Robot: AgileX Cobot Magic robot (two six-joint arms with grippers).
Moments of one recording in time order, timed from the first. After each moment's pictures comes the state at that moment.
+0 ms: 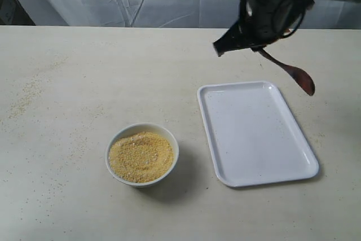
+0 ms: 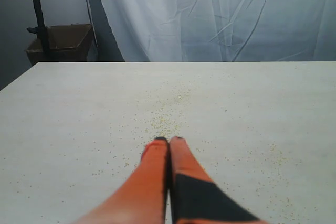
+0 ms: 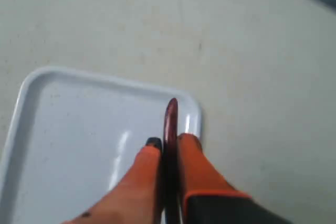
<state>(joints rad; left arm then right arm) 0.02 0.00 0.00 0.04 0.23 -0.02 0.54 1.80 -1.41 -0.47 0.91 0.34</state>
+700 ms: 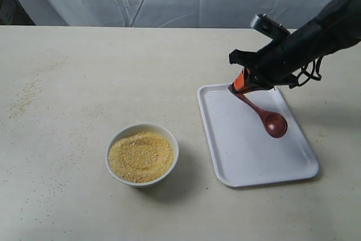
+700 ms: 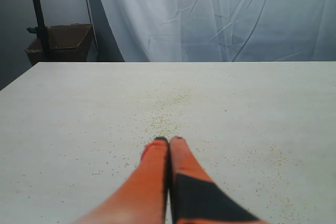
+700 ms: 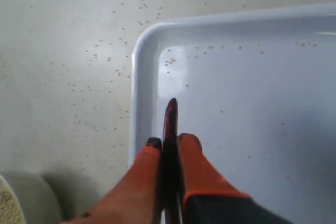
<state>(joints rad) 0.02 0.00 0.00 0.04 0.23 -0.02 0.13 2.01 -1.24 0.87 0.79 -0.59</state>
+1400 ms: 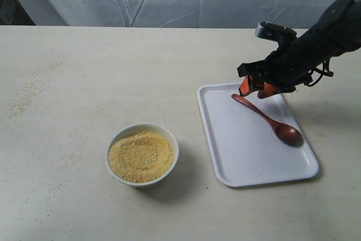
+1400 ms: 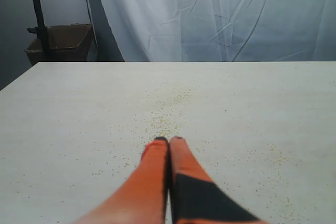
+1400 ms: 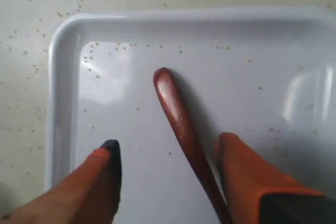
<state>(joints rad) 0.02 0.00 0.00 0.04 0.23 -0.02 0.13 1.99 -1.22 0.67 0.68 -0.57</state>
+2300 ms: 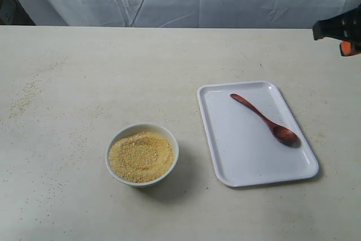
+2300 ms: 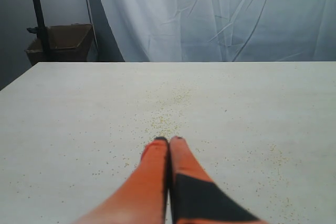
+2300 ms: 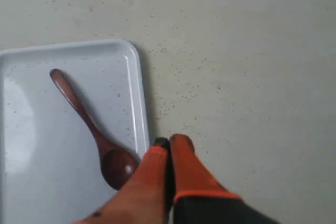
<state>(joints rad) 0.02 0.00 0.00 0.04 0.23 -0.02 0.13 1.37 -1.08 -0.08 0.81 0.08</state>
